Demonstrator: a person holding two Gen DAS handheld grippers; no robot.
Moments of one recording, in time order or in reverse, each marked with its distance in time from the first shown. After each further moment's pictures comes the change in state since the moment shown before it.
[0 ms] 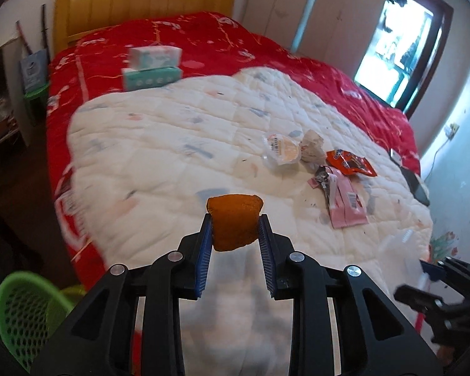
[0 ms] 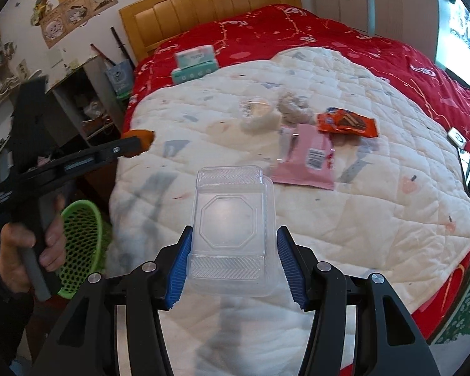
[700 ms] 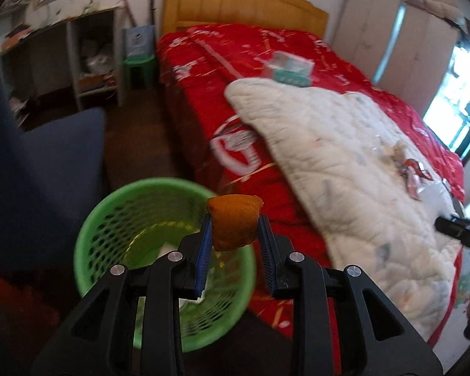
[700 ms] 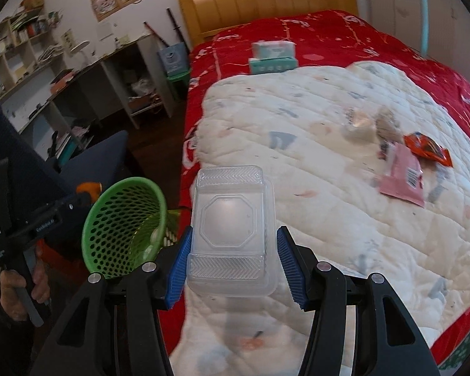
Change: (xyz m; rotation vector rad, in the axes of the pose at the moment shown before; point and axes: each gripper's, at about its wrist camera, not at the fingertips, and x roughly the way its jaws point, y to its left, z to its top) left arm -0.140 0.153 -0.118 -0.241 -0.049 0.296; right arm 0.008 0.116 -0.006 -0.158 0.025 0.149
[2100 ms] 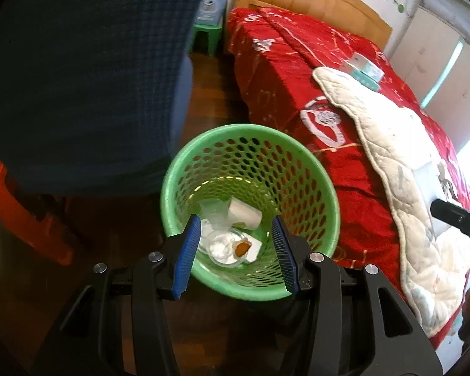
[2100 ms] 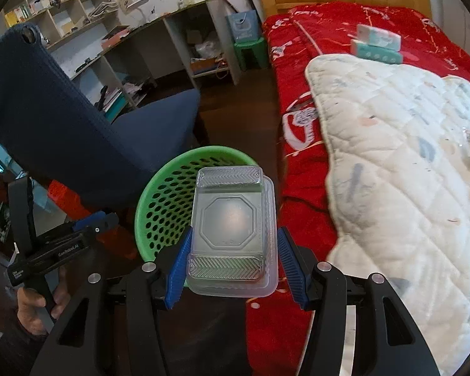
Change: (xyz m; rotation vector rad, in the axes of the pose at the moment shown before) left arm -0.030 0.120 -0.064 -0.240 0.074 0.119; right arm 0.079 0.134 0.008 -0.161 0.138 0.210
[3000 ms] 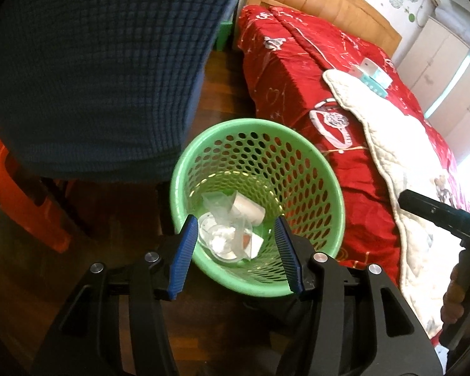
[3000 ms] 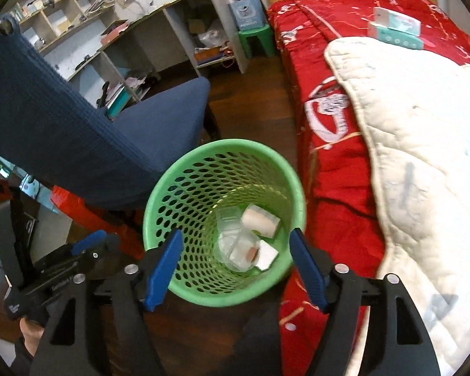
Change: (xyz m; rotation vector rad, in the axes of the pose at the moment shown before) left arm 0.006 0.011 -0.003 -0.049 0.016 -0.016; right arm 0.042 0.019 0.014 0.041 0.042 0.032
